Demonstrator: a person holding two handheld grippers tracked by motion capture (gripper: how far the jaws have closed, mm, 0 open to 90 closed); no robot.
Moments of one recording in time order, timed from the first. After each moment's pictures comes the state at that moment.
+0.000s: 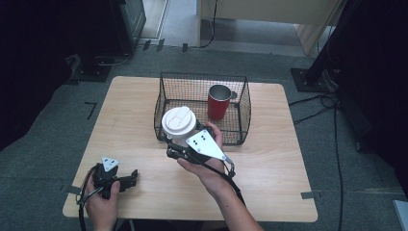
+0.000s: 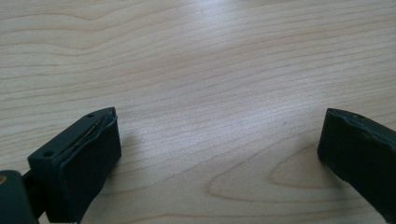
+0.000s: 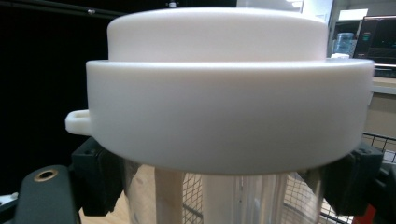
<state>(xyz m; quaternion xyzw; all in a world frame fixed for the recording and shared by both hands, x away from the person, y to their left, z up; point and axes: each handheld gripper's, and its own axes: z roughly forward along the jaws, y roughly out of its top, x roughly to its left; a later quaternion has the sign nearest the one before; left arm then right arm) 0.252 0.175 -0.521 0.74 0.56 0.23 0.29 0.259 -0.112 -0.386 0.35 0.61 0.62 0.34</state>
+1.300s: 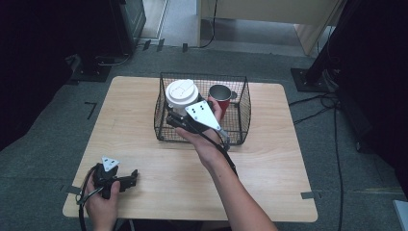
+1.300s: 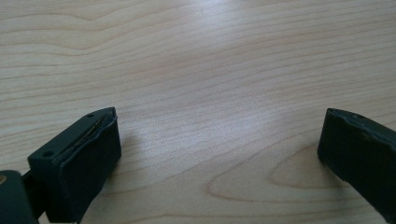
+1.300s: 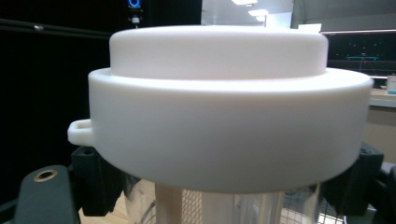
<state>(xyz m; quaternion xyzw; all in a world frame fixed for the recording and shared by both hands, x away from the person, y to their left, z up) 0.252 0.175 -0.521 0.74 0.56 0.23 0.29 0.328 -0.105 -0.365 0.38 0.57 0.62 0.39</state>
